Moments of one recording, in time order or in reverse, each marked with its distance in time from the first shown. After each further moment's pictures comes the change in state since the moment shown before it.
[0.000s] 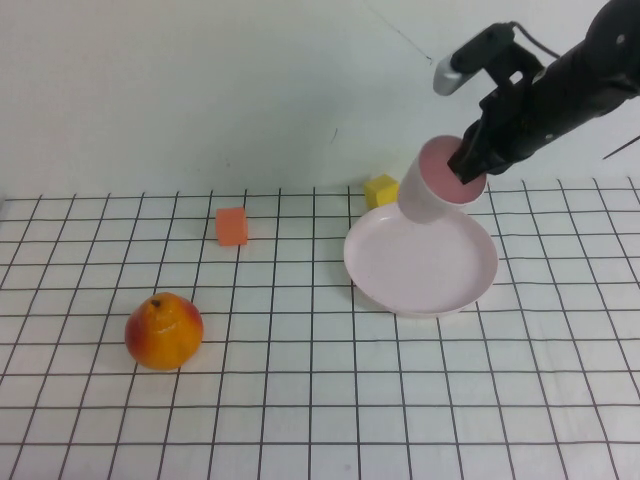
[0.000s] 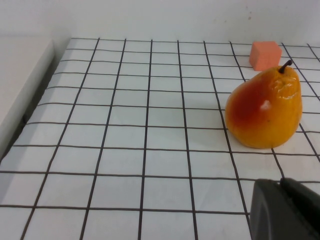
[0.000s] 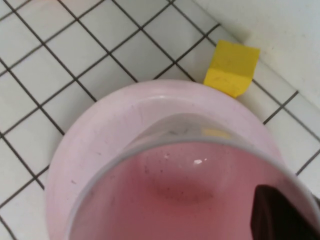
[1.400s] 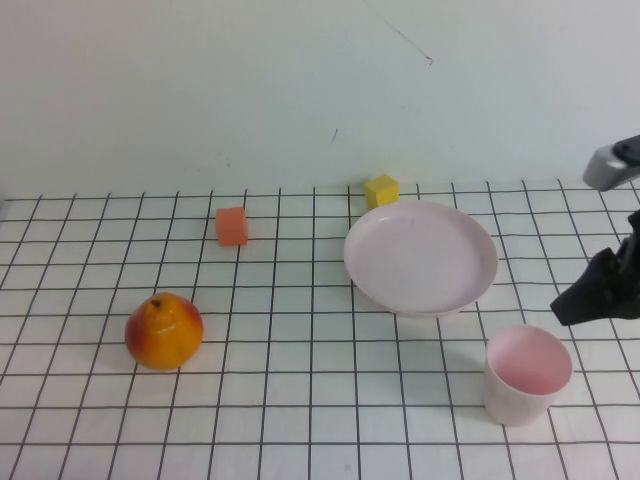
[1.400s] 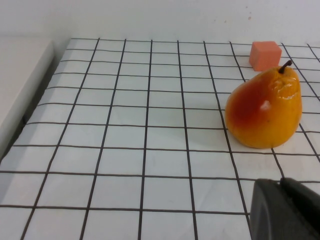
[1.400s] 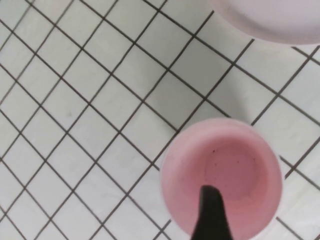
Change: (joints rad) right arm -0.197 -0.538 0.734 0.221 0.189 -0.085; left arm 0.000 0.000 0.000 0.000 0.000 0.000
